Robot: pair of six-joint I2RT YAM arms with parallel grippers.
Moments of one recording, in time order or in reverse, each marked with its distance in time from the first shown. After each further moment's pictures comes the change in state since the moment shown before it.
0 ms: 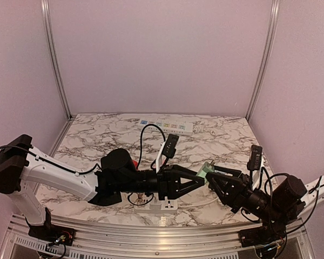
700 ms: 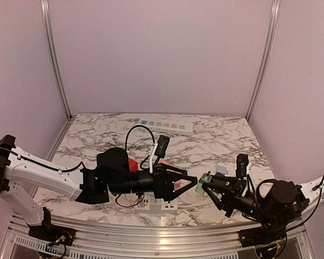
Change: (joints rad) left arm -0.003 -0.130 -0.061 -0.275 -0.205 0.054; right arm 0.000 -0.049 0.032 -0.426 0.109 0.077
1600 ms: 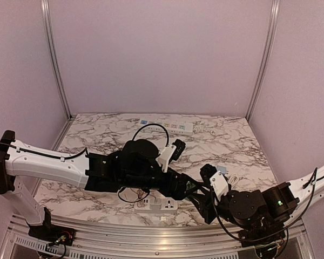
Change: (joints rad) left arm 0.002 0.056 0.280 -0.677 -0.131 0.110; right arm 0.000 0.367 0.243 -0.322 0.080 0.002
